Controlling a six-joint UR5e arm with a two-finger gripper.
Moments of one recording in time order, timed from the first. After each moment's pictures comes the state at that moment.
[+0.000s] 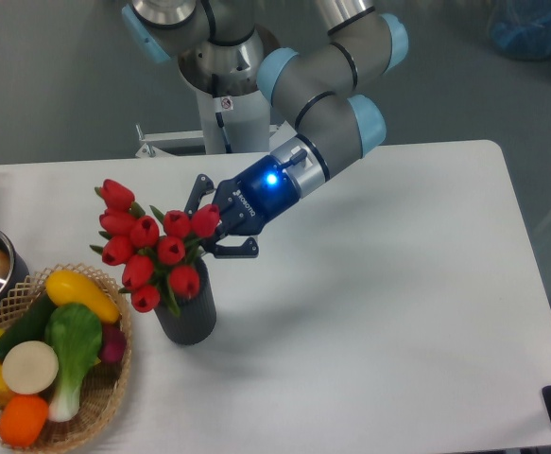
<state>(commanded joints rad) 2.60 -1.81 -1.99 -0.93 0.17 1.34</state>
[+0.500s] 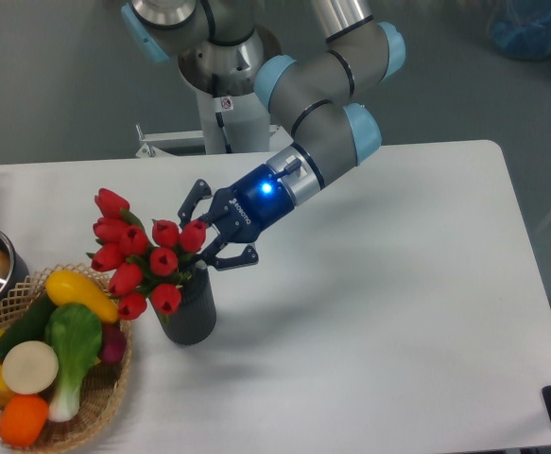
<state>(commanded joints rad) 2.59 -1.81 -1.99 -0.92 0.17 1.36</state>
